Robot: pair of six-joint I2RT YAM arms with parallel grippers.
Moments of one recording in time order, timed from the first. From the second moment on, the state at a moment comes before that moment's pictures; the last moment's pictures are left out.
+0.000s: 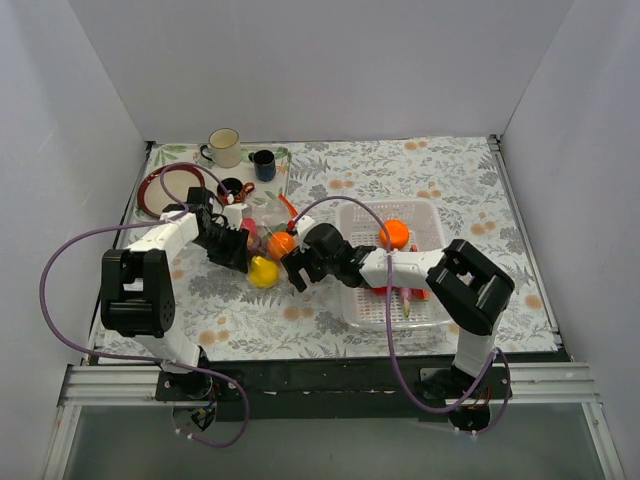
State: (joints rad) left arm -0.04 1.64 1.05 -0.76 0.46 0.30; right arm 0.95 1.83 1.06 0.10 0.01 0.15
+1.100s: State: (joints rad) left arm -0.03 1.48 0.84 -0.58 0.06 0.91; right arm 1.02 1.64 0.97 0.05 0.13 0.05
